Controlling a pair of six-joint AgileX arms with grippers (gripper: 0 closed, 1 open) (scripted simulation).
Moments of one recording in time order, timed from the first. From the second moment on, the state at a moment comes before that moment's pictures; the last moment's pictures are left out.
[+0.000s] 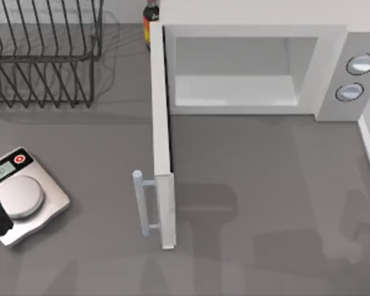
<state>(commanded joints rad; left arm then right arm) 0.00 0.00 0.00 0.00 0.00 0.00 0.06 1.46 0.66 -0.77 0.00 -1.06</state>
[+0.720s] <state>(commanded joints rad) 0.00 0.00 0.00 0.00 0.00 0.00 0.06 1.56 0.57 -0.58 0.00 -1.06</state>
